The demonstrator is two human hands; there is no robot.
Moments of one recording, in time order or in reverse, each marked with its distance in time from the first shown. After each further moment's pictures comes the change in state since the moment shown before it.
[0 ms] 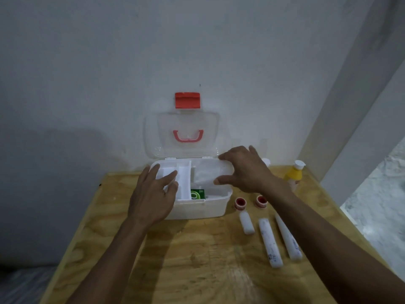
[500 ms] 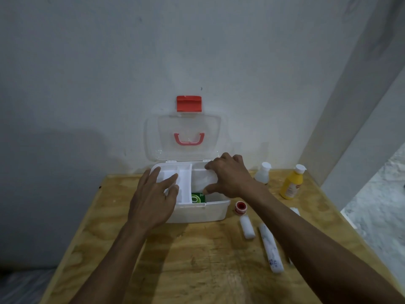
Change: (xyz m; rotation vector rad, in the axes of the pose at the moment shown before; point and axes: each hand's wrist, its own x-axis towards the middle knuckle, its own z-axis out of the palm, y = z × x) left_hand 0.002 -0.002 0.002 0.010 -0.009 -0.007; right_hand 0.022 -0.023 0.025 -0.106 -0.064 -0.069
